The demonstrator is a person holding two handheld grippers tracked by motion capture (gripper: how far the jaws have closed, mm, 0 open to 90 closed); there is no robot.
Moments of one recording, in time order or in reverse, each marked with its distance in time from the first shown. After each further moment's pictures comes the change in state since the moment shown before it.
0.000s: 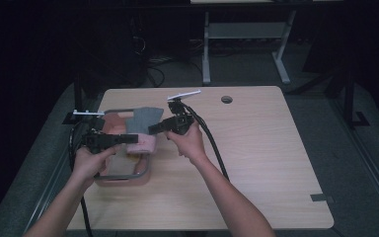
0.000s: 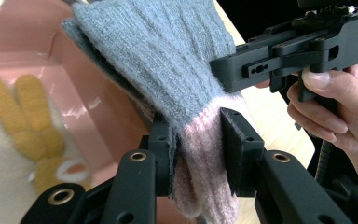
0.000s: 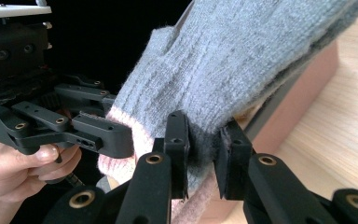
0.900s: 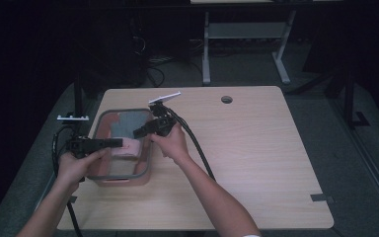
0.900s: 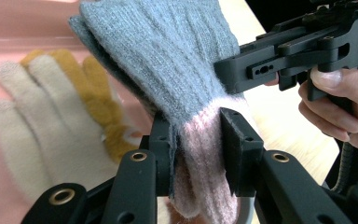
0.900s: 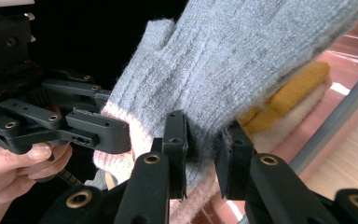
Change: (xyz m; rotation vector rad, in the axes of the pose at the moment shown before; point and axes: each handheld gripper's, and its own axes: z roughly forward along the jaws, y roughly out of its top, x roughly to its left) left arm 0.027 -0.014 -0.027 -0.005 0.084 -0.033; right arm 0.013 0.009 0.049 0.070 -0.001 -0.015
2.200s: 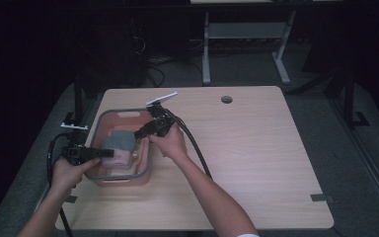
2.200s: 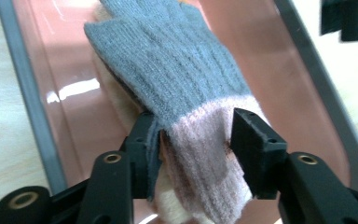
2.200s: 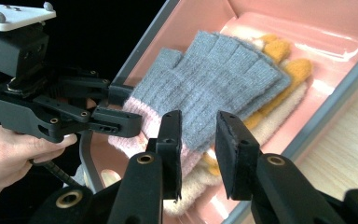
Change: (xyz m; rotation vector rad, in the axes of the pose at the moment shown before) left arm 0.034 -0.016 0.001 0.132 0.229 0.001; right arm -0.002 0.002 0.007 0.023 -0.067 -0.021
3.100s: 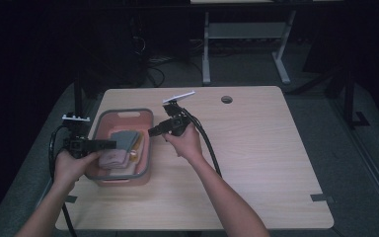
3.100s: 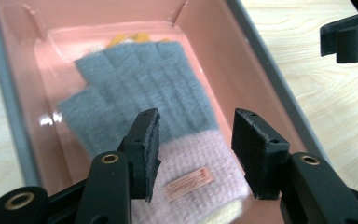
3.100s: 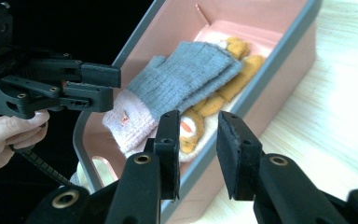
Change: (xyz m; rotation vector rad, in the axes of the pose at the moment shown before) left arm -0.026 0.020 -0.008 -0.070 0.007 0.047; right arm -0.018 -0.015 -0.041 -0.046 -0.033 0.015
